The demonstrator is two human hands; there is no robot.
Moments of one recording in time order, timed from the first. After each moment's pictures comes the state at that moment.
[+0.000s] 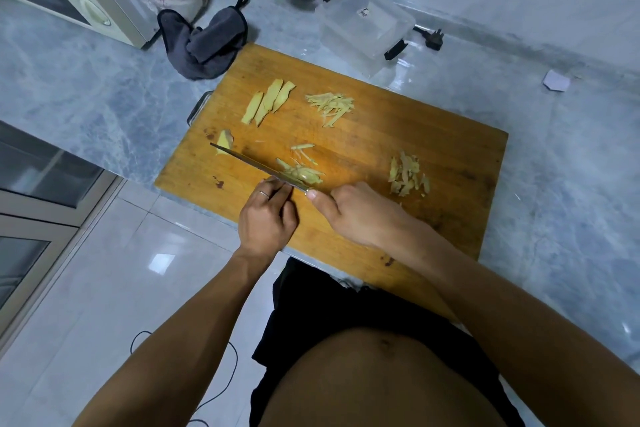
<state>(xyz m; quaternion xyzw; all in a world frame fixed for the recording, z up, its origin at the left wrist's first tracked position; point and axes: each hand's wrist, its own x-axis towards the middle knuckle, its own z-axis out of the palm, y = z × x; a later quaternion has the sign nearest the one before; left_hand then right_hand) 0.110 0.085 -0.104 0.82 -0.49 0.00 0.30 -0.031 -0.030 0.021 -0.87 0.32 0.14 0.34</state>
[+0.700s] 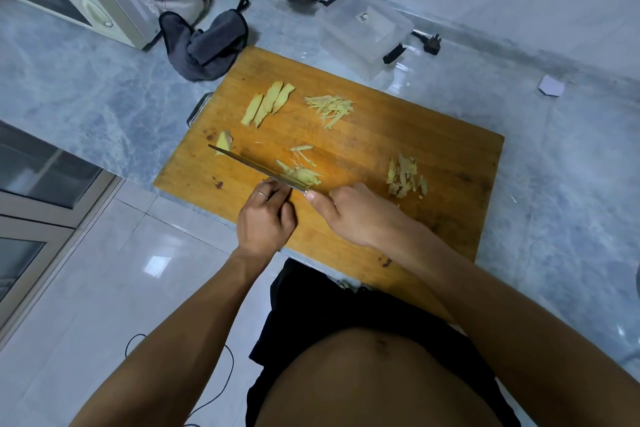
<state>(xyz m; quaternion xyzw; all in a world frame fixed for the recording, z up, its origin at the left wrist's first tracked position) 0.110 0.086 -0.103 0.83 -0.48 -0.01 0.30 -0.031 -0.029 0.016 -0.88 0.31 0.13 0.34</state>
